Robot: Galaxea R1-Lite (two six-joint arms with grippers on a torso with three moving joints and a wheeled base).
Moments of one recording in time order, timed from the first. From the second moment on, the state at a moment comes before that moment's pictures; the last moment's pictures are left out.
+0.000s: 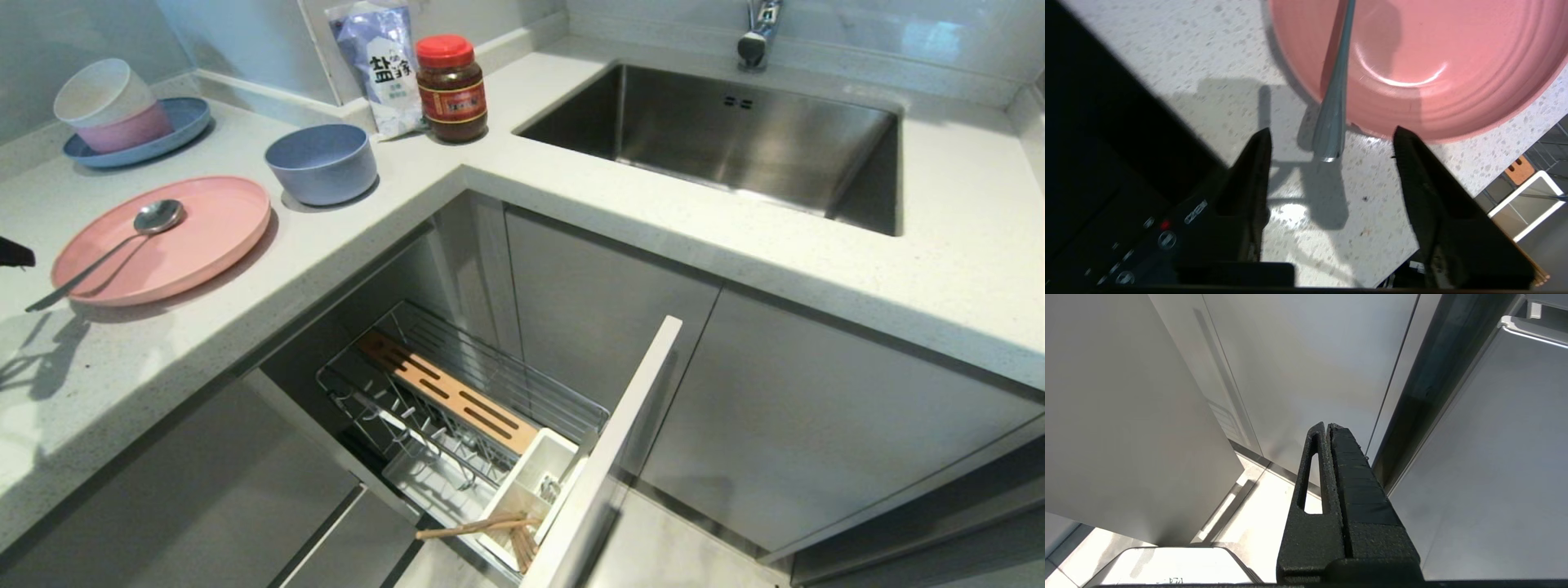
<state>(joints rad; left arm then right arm) 0.48 1.48 -1.81 0.97 -0.24 0.16 0.00 0.00 0.00 0.00 0.00 0.02</state>
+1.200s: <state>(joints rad) 0.37 1.57 -1.73 0.82 -0.26 0.12 0.01 0.00 0.00 0.00 0.00 0.02</state>
